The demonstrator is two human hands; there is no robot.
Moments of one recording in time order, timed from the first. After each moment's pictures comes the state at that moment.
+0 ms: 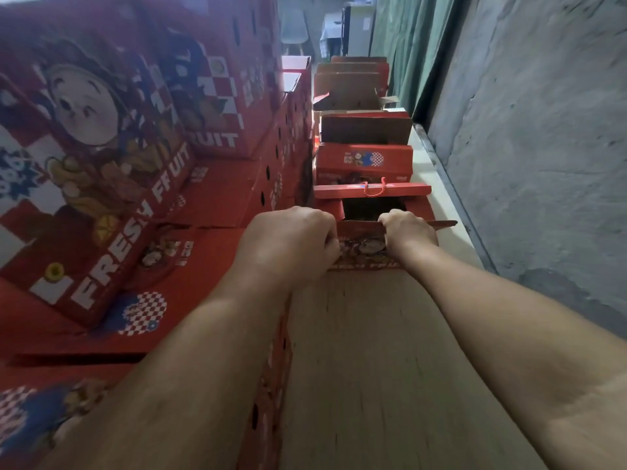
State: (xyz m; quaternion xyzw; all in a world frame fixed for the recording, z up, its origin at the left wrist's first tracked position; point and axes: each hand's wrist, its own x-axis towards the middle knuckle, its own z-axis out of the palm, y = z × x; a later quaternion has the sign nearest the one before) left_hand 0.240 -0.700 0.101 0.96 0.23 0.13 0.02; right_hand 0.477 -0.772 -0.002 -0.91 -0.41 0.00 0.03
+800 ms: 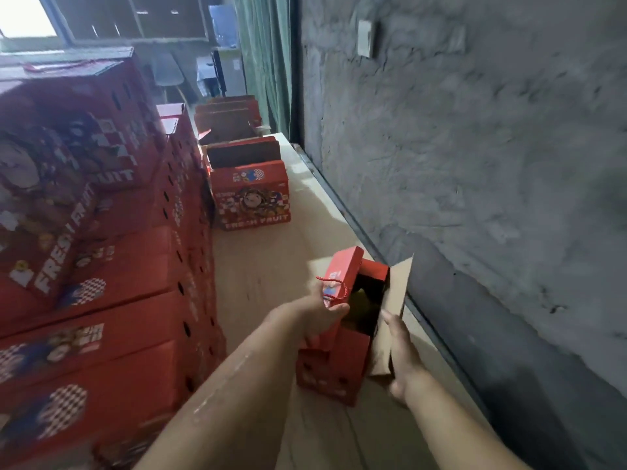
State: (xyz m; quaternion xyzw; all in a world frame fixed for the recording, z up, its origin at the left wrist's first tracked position) left_hand 0.256 -0.900 0.010 0.87 0.21 -0.23 0.37; right_hand 0.264 -1.092 -0.030 -0.58 0.17 0.32 0.73
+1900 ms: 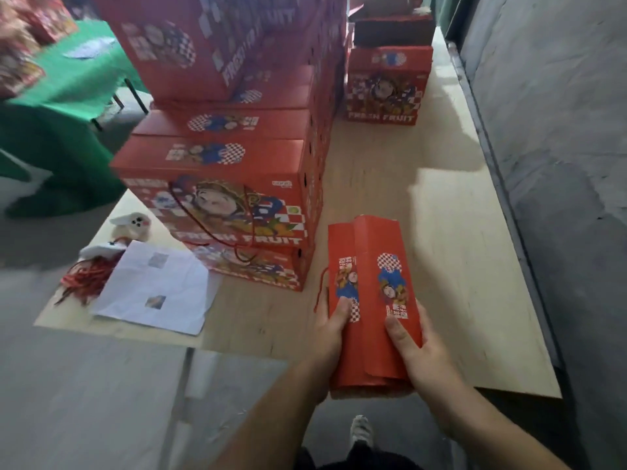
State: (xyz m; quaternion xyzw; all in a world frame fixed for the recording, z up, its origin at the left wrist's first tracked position) left_hand -0.033 -1.055 -0.055 0.42 0.43 0.16 0.78; right_hand 0.070 -1.175 -0.030 -0.67 -0.11 0.43 0.59
